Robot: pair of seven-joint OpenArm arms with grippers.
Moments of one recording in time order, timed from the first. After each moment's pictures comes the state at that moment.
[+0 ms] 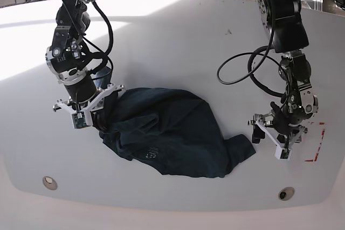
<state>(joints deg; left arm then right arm) -23.0 -9.0 -16.0 73.3 -5.6 -26.4 43.3 -1.1 8.8 11.0 113.0 13.1 22.3 -44.0</state>
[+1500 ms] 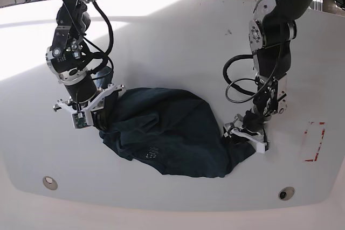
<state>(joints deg) -34.4 -4.5 -18.0 30.3 -19.0 -26.5 17.5 -1.1 8.6 10.9 113.0 13.0 22.7 -44.0</state>
